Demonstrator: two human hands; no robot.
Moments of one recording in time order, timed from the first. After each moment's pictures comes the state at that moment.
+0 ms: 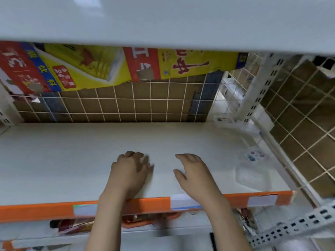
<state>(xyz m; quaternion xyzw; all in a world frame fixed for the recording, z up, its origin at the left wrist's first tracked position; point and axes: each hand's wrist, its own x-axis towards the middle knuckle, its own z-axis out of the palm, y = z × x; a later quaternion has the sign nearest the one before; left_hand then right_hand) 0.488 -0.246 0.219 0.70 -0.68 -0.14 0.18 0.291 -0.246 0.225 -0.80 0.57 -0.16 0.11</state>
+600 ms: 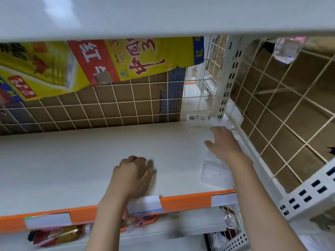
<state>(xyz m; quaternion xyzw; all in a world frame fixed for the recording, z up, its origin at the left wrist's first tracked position) 0.380 -0.254 0.213 0.68 -0.71 -0.12 0.13 0.106 -0.337 0.235 -0.69 0.70 -0.13 0.12</state>
